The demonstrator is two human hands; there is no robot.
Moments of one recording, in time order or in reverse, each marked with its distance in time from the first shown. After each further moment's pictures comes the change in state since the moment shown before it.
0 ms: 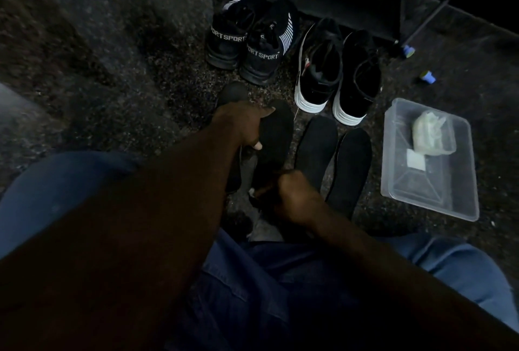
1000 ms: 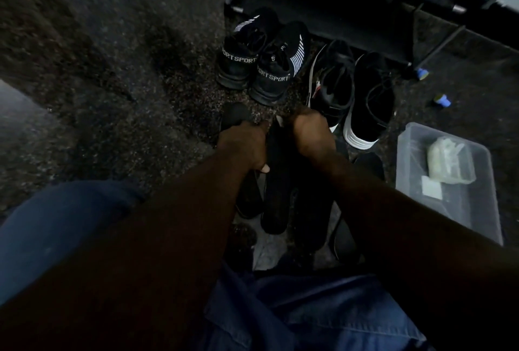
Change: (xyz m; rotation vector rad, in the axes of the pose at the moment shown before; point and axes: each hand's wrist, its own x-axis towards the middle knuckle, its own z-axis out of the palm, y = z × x) left_hand 0.003 -0.001 0.006 -0.041 -0.016 -0.195; right_hand 0.137 0.054 -0.062 -0.416 0.305 0.149
